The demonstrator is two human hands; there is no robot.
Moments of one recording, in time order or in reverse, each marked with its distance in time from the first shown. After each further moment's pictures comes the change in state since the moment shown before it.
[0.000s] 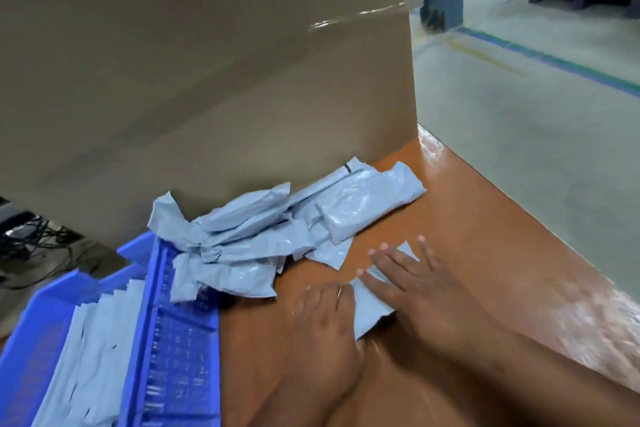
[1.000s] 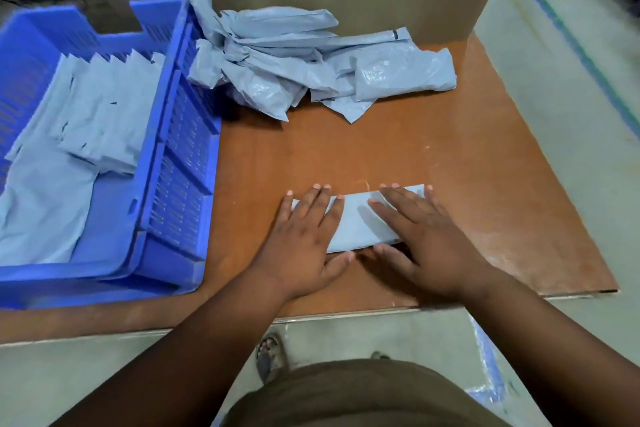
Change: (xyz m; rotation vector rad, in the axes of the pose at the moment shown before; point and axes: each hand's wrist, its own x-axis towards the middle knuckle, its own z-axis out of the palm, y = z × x) left_hand -0.163 0.023 0.035 -0.048 -0.167 -0.099; right_hand -0.111 -0.082 -0.011 0.156 -0.178 -0.044
